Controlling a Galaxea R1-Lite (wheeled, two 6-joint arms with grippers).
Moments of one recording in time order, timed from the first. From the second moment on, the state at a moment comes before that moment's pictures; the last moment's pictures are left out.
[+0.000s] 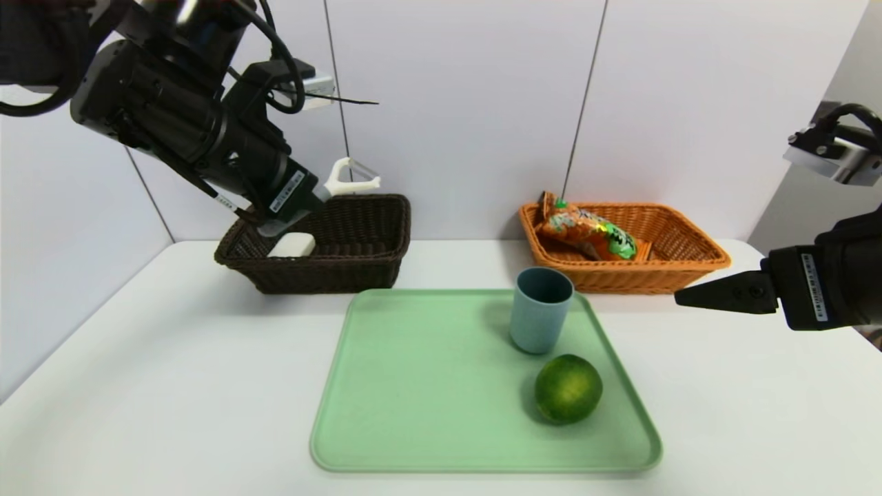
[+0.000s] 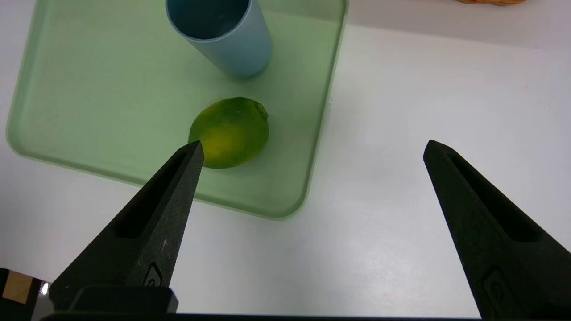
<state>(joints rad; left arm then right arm) -0.38 1.82 -1.97 0.84 -0.01 0.38 0.41 1.33 -1.24 0.65 -0.06 0.20</state>
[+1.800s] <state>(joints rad) -0.29 2.21 -1.97 0.45 0.09 0.75 0.40 1.30 -1.20 0.65 -0.06 0.21</state>
